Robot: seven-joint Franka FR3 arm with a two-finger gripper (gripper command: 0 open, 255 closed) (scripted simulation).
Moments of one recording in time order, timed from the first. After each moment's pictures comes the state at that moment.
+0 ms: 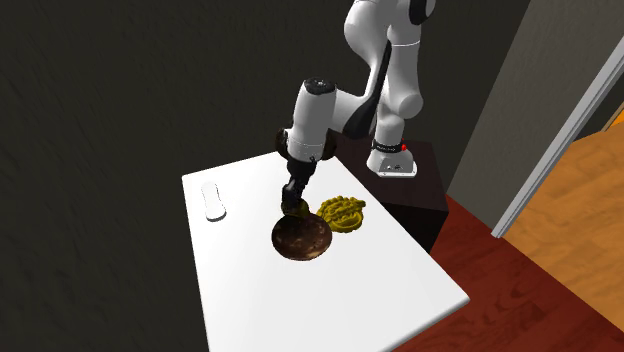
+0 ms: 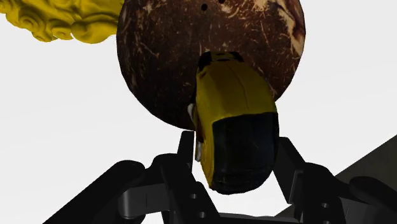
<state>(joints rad) 0.44 0.11 0.67 -2.21 -0.32 2.44 1.53</state>
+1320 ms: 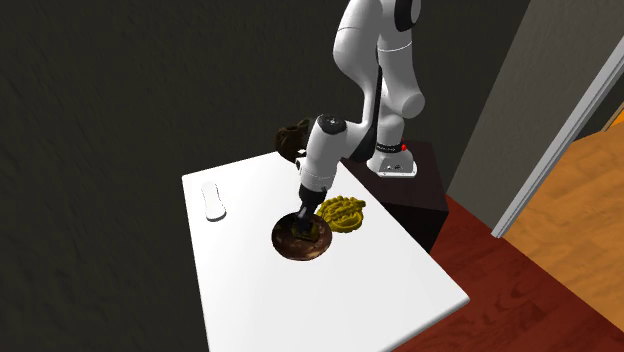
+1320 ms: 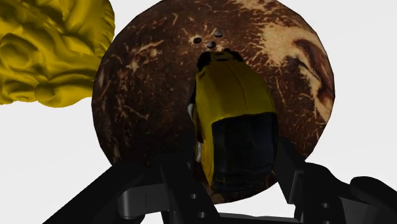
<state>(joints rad) 0.54 0.28 0.61 -2.24 -0.57 2.56 1.79</state>
